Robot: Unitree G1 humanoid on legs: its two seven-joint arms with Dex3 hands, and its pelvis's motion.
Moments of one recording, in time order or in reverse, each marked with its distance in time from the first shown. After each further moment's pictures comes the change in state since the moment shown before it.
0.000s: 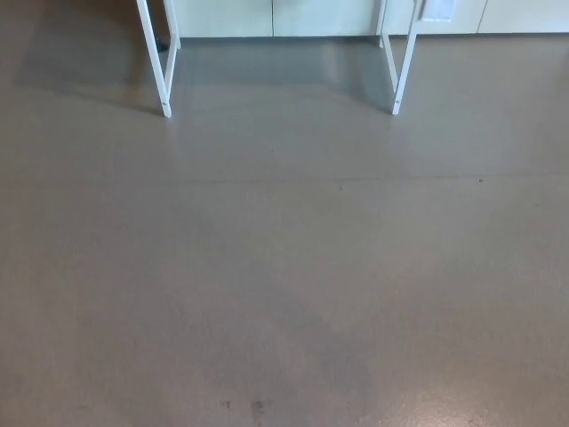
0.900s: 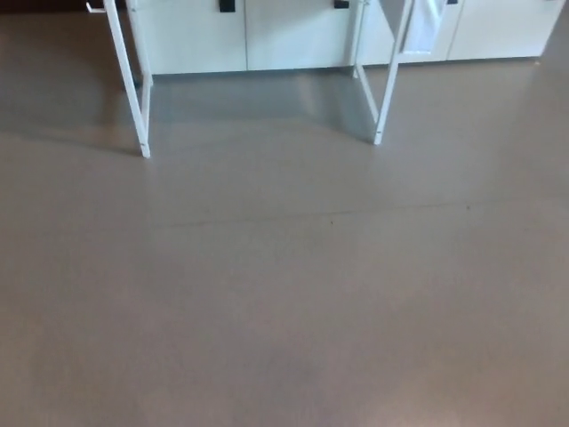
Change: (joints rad) left_arm 0.009 -0.034 0.057 0.040 -0.024 -0.108 0.091; right_arm 0.010 0.012 0.007 0.058 -0.010 -0.063 -0.034
